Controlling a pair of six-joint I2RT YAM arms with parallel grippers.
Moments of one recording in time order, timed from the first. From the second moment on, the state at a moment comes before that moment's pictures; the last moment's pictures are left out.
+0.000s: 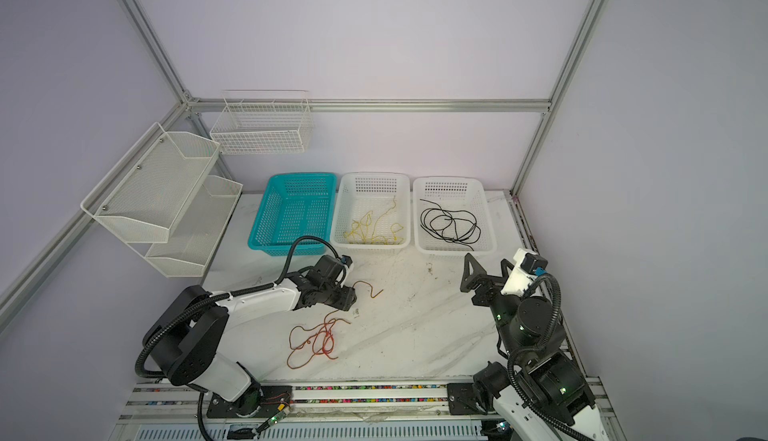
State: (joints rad) left arm -0.64 1.58 0.83 -0.30 0.03 -0.31; right arm 0.49 0.34 0.80 -0.52 0.37 0.44
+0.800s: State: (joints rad) left arm -0.64 1.59 0.83 -0.28 0.02 -0.30; right arm 0.49 0.34 0.79 -0.52 0.37 0.44
